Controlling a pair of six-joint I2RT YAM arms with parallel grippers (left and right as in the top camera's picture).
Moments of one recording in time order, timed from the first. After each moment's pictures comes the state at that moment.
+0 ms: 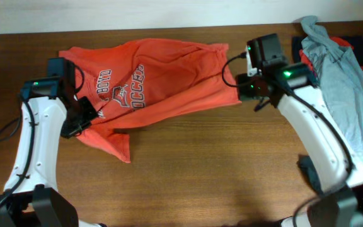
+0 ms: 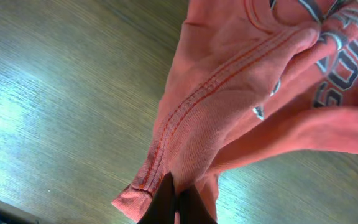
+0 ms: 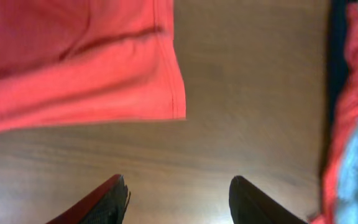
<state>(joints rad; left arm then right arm) 0.10 1.64 1.45 -1.25 -0.06 -0.48 0.24 1.65 1.54 -0.97 0.13 0.10</state>
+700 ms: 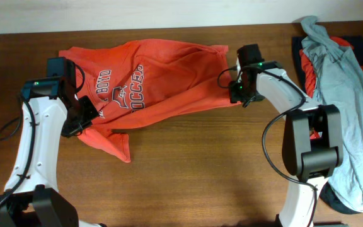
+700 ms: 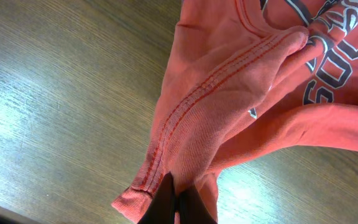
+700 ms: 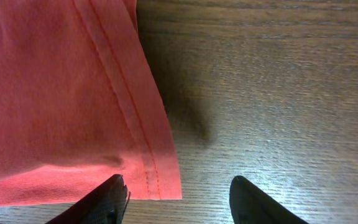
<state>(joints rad) 0.09 1.64 1.45 -1.24 -0.06 -0.47 0.14 2.10 1.54 -0.75 0.01 0.10</state>
